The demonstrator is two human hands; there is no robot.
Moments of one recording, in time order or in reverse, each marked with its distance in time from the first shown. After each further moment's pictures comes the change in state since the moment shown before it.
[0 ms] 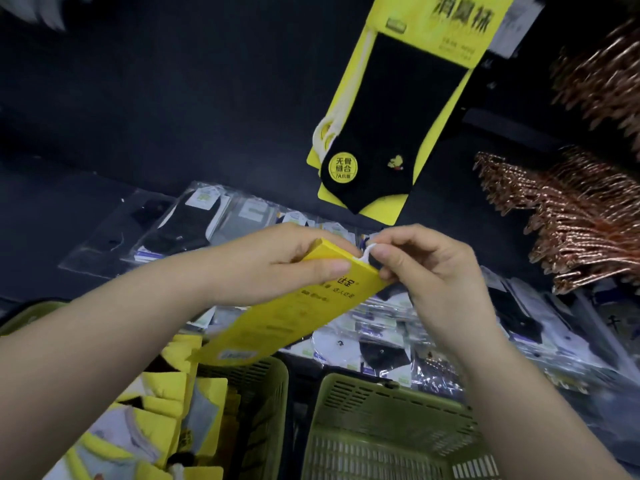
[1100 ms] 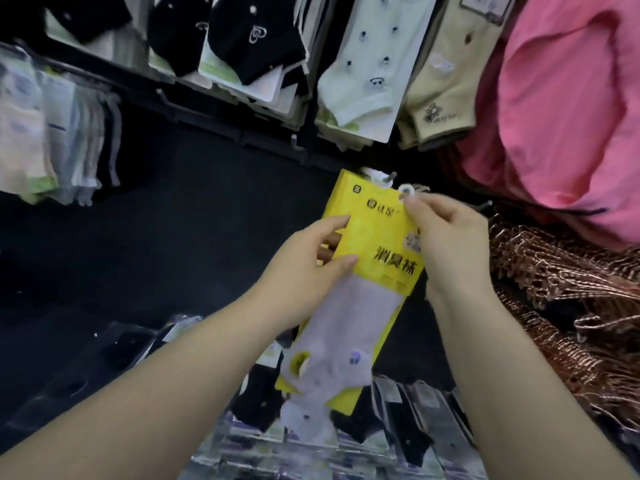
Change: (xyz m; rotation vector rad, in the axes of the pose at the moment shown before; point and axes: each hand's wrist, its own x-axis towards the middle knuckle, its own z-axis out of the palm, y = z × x) left_hand 0.072 0.111 -0.053 0.000 0.636 0.263; right_hand 0.123 -0.146 -0.035 0.003 0.544 -0.226
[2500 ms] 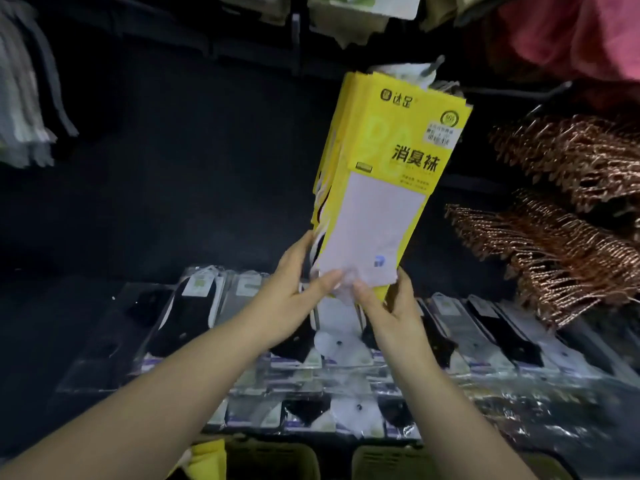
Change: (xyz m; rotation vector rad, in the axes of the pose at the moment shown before) left_hand -0.049 -0.110 -0.016 0.052 -0.227 -0.334; right_hand -0.133 0.143 0.021 -0.053 -0.198 0.408
